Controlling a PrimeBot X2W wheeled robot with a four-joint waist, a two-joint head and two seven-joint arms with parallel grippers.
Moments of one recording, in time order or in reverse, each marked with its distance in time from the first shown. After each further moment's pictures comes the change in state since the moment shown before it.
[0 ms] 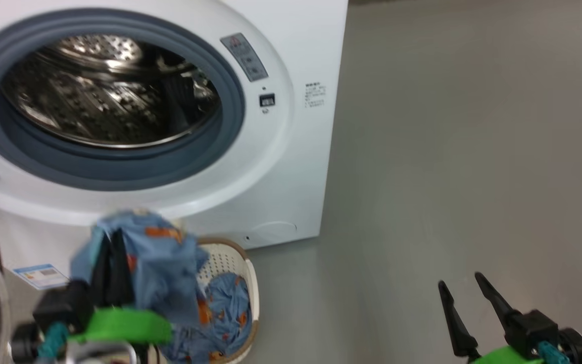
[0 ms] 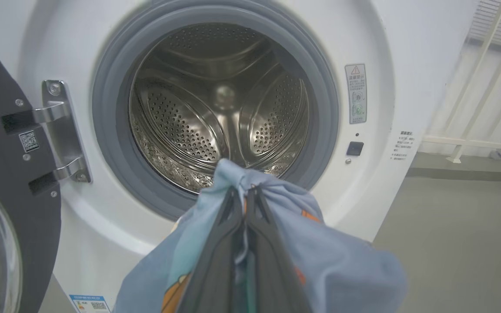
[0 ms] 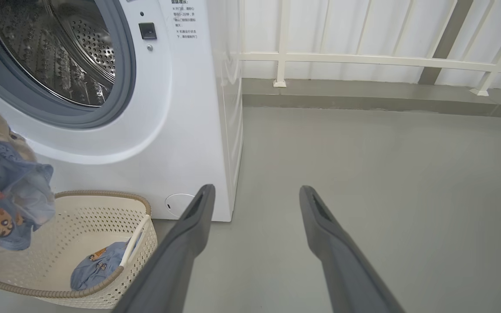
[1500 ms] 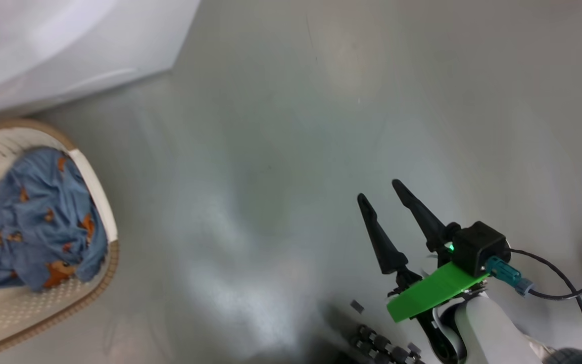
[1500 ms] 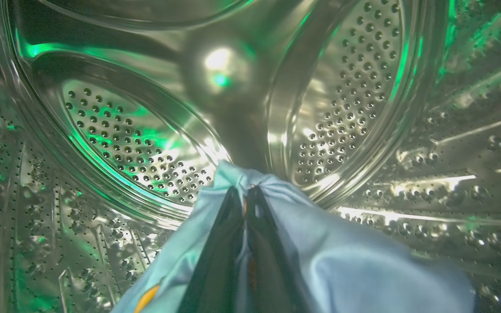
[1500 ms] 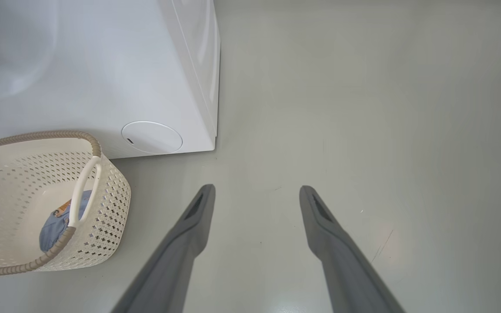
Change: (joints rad) left arm -1.343 0.365 0.067 0.799 0.166 -0.024 -0.001; right arm -0.332 0.011 0.265 0.035 0.214 0.000 0.000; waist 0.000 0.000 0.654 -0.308
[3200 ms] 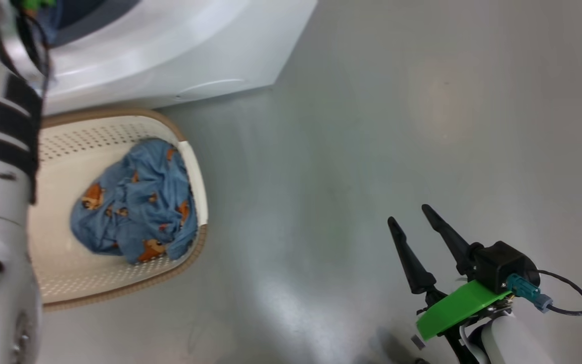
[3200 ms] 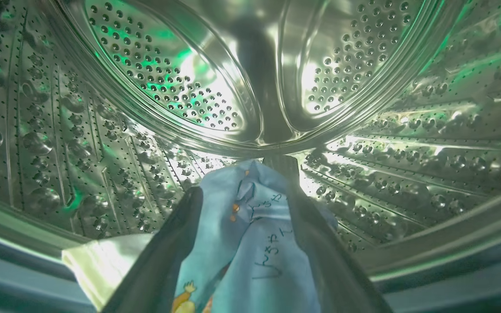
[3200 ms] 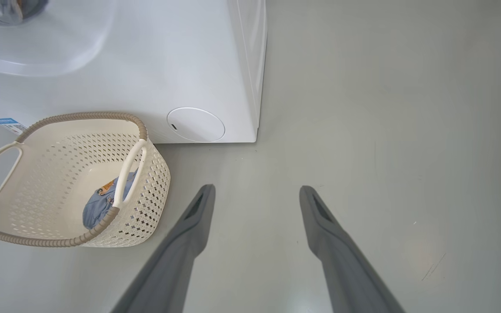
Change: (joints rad) left arm -0.040 -0.319 -0.060 0.356 -0.056 0.150 0.007; right arm 0.062 -0.062 -0.040 0.038 -0.016 0.000 0.000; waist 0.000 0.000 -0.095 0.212
